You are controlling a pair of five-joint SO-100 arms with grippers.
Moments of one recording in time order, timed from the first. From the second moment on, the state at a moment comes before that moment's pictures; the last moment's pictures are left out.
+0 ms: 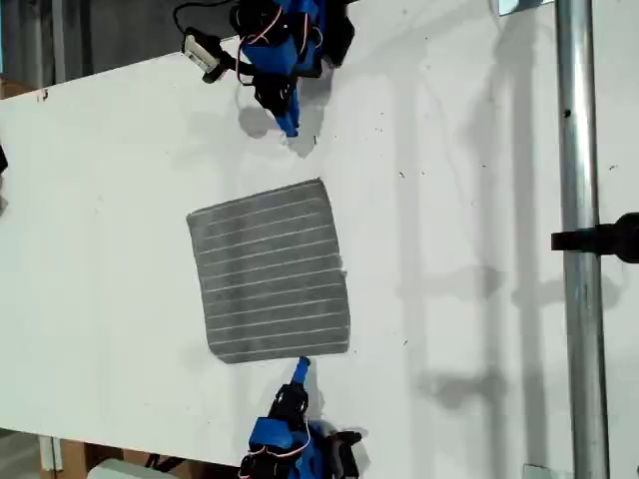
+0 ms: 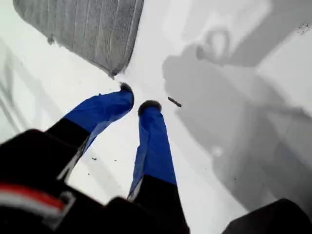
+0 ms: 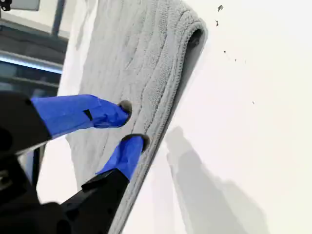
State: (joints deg) arm 0 -13.6 198.8 178.4 73.4 -54.1; arm 1 14.0 188.5 165.8 84.6 86.3
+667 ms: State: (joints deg) arm 0 -11.6 198.8 178.4 73.4 -78.4; arm 1 2.4 183.6 157.9 78.5 80.1
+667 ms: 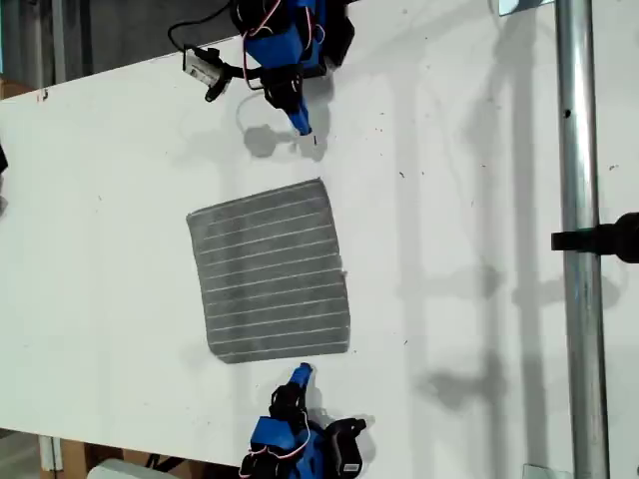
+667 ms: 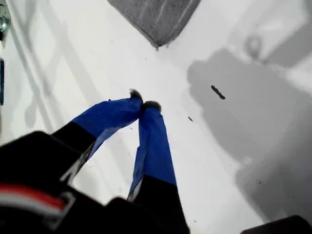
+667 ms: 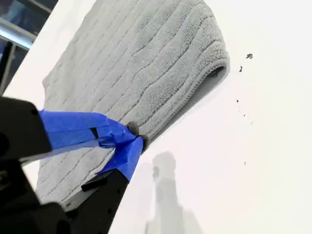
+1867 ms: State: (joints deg) arm 0 -11.6 198.8 178.4 73.4 -79.6; arm 1 7.7 99.1 104.0 72.8 35.7
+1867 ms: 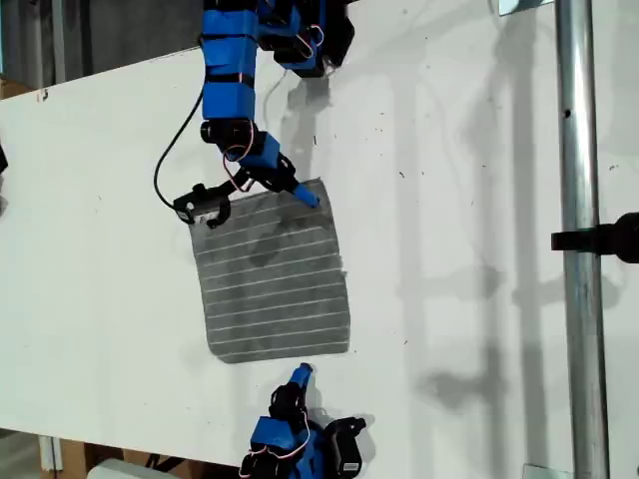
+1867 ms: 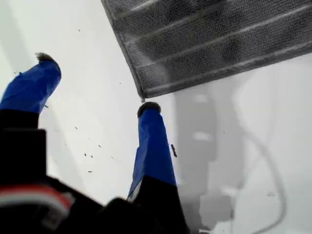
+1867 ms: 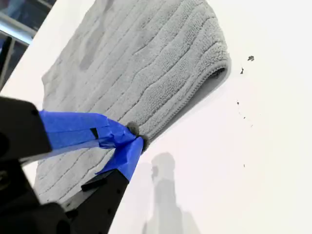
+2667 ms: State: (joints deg) arm 0 -11.6 198.8 178.4 73.4 -79.6; arm 1 9.4 83.1 107.7 64.0 32.2
